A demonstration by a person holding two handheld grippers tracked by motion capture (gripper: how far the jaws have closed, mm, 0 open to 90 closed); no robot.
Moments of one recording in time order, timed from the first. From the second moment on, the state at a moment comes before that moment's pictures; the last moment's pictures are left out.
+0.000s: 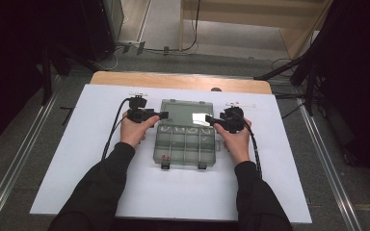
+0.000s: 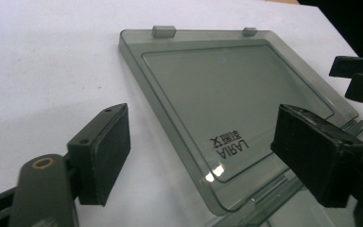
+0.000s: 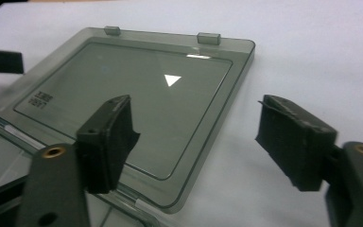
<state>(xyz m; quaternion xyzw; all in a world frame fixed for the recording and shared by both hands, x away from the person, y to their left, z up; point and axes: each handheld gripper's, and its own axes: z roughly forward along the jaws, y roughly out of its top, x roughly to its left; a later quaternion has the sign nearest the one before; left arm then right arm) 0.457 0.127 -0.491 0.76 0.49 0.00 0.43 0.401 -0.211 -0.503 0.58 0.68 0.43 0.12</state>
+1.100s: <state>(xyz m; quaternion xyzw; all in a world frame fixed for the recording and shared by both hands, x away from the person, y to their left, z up) 0.460 0.114 -0.502 0.75 0.52 -0.02 0.41 0.411 -0.208 -0.519 0.59 0.68 0.42 0.06</state>
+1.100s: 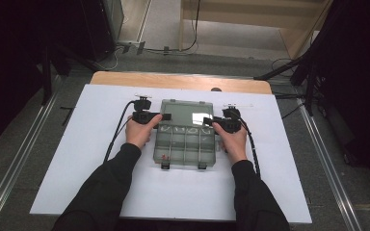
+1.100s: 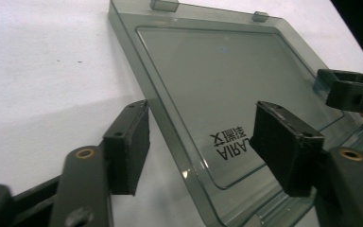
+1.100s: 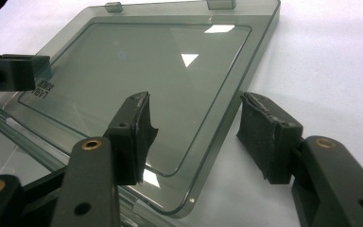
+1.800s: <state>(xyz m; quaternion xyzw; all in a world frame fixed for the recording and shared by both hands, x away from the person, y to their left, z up) 0.462 0.118 -0.502 0.74 0.51 -0.06 0.42 0.412 -0.211 -0.519 0.59 0.68 0.44 0.02</state>
